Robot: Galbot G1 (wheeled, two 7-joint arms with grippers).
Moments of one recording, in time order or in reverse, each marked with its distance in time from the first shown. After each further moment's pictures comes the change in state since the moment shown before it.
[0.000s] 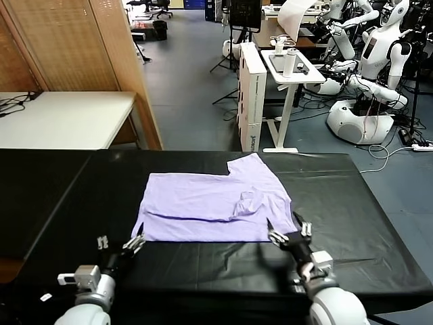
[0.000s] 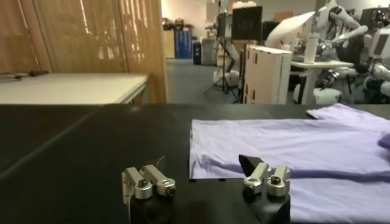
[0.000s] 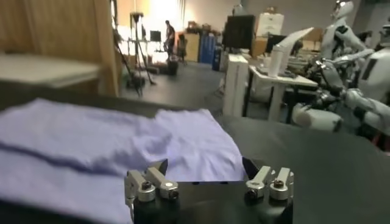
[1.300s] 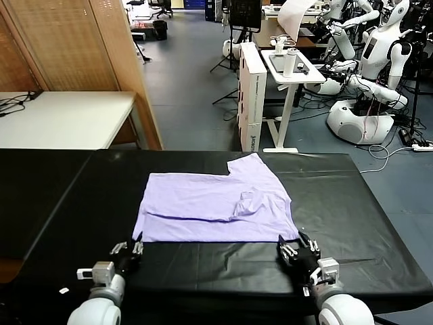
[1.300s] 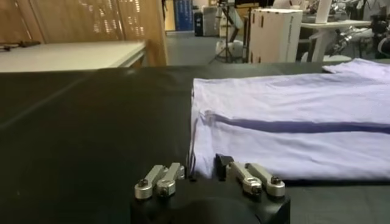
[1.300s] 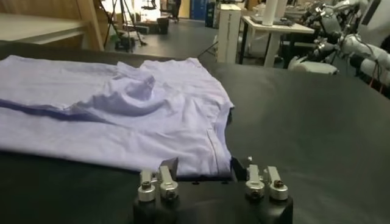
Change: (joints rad) left arm -0.052 0.023 0.044 0.123 0.020 0.068 -0.018; right arm 0.063 0.007 -0.047 -0.063 0.075 -0.064 0.024
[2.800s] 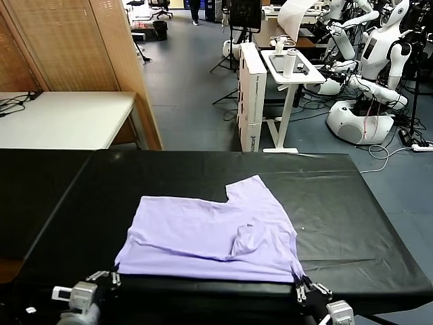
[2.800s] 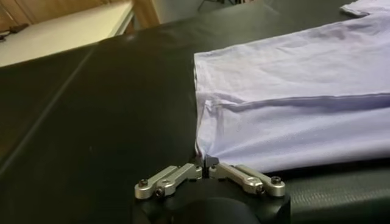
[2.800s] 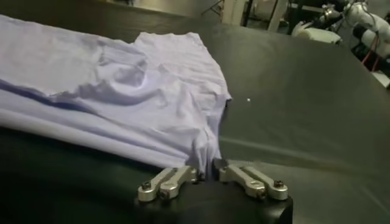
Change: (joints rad) left arm 0.234 0.050 -0.103 -0.305 0.191 0.276 0.109; right arm -0.372 -0.023 0.089 0.349 0.012 -0.178 0.079
